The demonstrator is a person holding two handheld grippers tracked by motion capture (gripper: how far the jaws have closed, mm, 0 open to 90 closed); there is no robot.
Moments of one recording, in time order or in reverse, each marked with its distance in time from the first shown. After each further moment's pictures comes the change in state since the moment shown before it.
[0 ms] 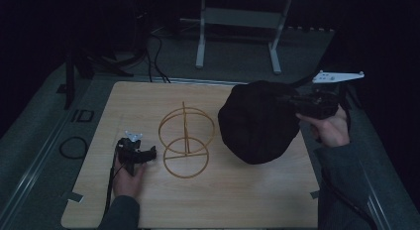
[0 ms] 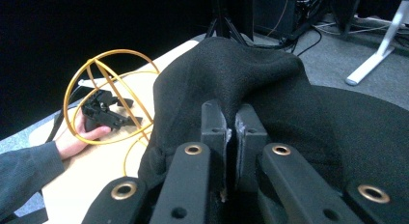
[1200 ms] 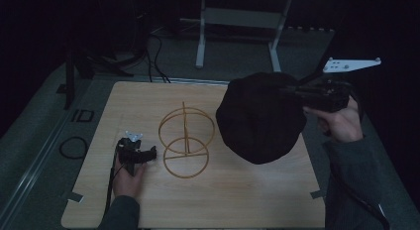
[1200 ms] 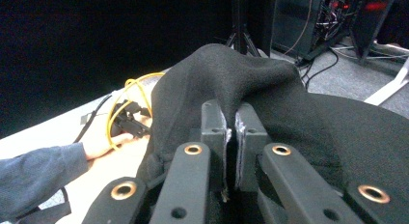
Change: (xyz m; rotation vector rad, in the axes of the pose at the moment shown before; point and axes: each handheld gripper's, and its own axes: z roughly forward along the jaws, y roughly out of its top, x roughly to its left) left arm -0.001 0.000 0.000 0.000 -0.002 0.002; right arm 0.020 0.033 -0.024 -0.033 0.068 -0.081
